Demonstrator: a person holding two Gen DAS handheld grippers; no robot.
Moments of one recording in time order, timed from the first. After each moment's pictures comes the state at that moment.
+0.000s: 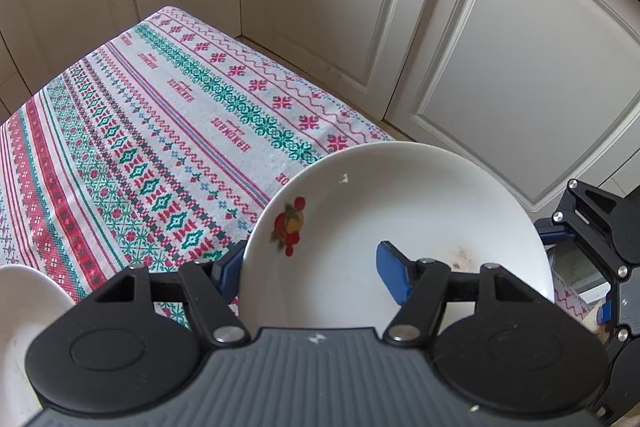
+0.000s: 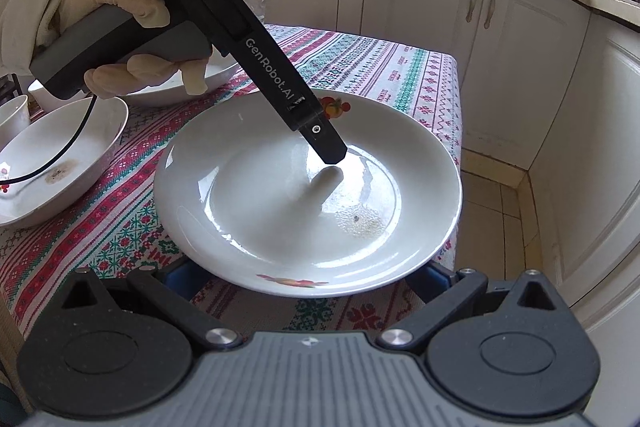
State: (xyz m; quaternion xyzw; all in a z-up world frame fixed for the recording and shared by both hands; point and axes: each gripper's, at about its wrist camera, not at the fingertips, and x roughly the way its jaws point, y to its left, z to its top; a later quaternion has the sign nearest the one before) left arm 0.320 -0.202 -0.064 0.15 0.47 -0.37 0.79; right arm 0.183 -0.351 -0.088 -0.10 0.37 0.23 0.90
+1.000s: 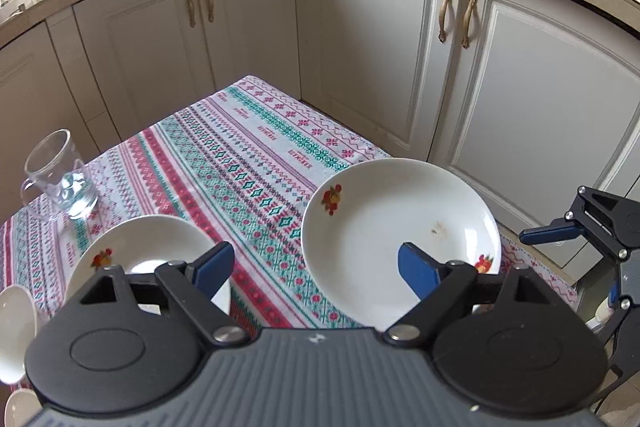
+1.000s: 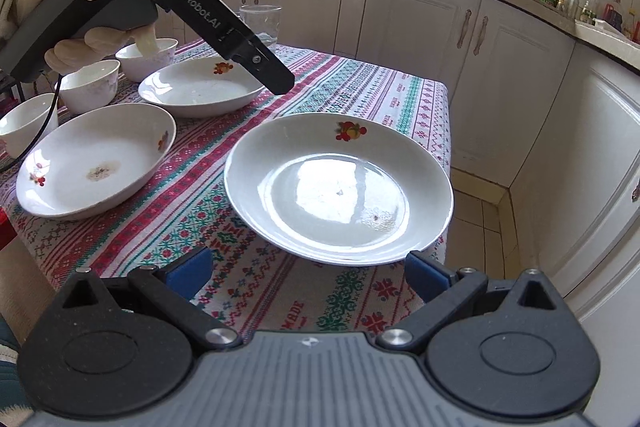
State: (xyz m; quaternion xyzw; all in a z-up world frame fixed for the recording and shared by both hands) left arm 0.212 -0.120 0.018 0.14 0.36 -0.29 0.87; right arm 0.118 -0.332 -0.050 -0.13 0.34 0.22 0.91
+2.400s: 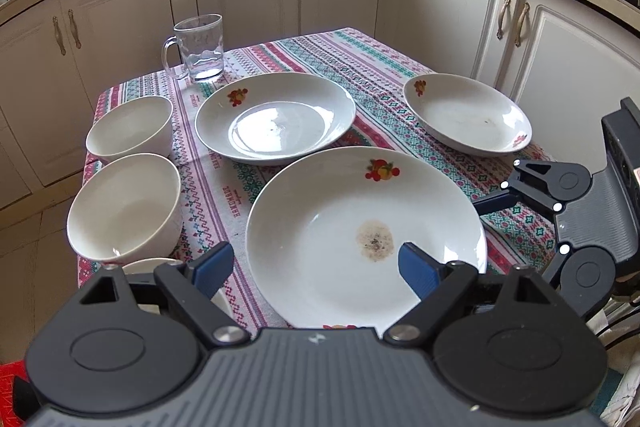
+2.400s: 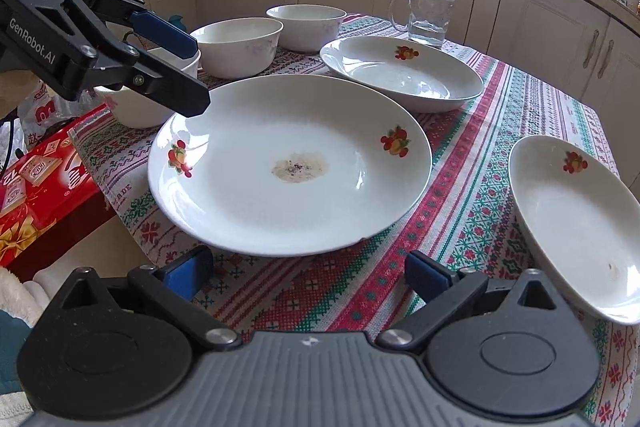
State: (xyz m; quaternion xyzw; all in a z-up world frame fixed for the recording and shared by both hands) left arm 0.103 0.035 -0.016 0.09 0.38 -0.20 0.90; right arm 0.103 -0.184 -0.090 -0.14 0.36 0.34 0.85
